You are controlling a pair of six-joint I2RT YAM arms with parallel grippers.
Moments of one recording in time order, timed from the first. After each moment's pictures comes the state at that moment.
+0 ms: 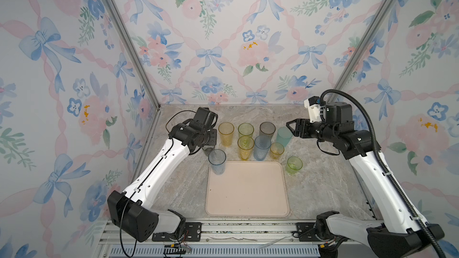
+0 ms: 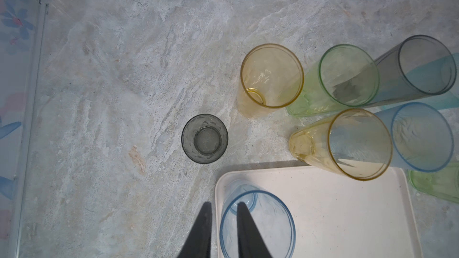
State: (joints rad) left arm -0.45 1.40 1.44 -0.98 -0.20 -0.34; right arm 0.28 1.20 1.43 -0.84 -0.24 0.26
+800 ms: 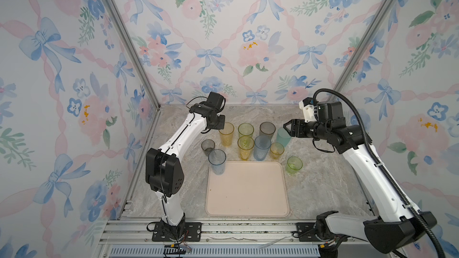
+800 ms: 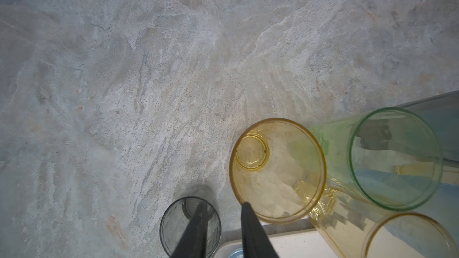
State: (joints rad) left arm -0.39 1.85 1.77 -0.94 -0.12 -0.22; right arm 0.30 1.28 1.46 -0.88 -0.19 0.27
